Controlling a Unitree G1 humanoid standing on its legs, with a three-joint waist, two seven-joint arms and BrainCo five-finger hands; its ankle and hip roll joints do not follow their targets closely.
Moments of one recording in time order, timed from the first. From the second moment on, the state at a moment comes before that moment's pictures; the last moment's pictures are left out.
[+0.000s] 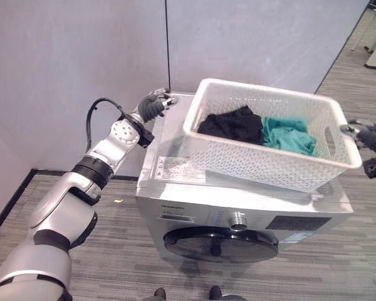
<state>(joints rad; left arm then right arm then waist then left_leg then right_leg) -1.07 0.59 -0.69 0.80 -0.35 0.00 0.03 -0.66 -1.11 0.30 0.83 0.40 0.11 0.13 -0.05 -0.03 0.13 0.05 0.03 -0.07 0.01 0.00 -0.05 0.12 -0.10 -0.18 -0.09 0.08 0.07</state>
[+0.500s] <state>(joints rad) -1.07 0.62 -0.68 0.85 -0.36 0.00 0.04 -0.83 -1.06 0.43 1.01 0.39 0.13 0.09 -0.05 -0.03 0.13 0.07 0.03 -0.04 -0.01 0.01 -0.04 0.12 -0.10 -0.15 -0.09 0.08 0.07</state>
